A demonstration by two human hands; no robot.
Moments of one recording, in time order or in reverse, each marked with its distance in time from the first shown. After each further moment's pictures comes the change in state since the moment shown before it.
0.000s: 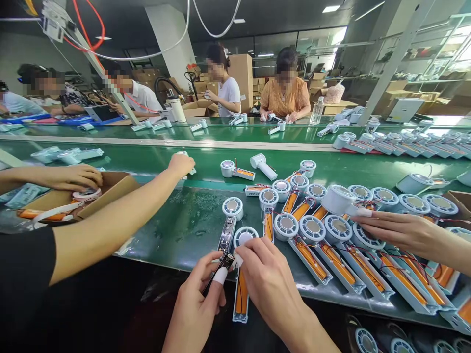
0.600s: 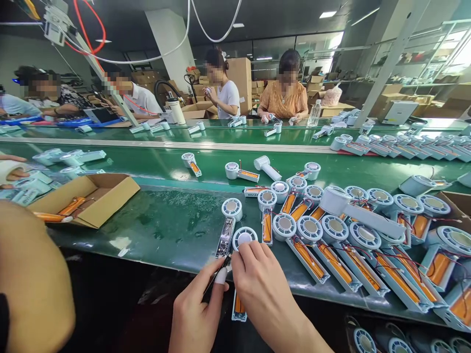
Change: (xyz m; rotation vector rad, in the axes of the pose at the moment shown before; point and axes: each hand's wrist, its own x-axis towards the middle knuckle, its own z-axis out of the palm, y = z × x) left_hand -0.004 0.005 0.007 0.268 0.290 0.467; right_hand 0.007 -0.017 0.000 -0.421 -0.152 -0.109
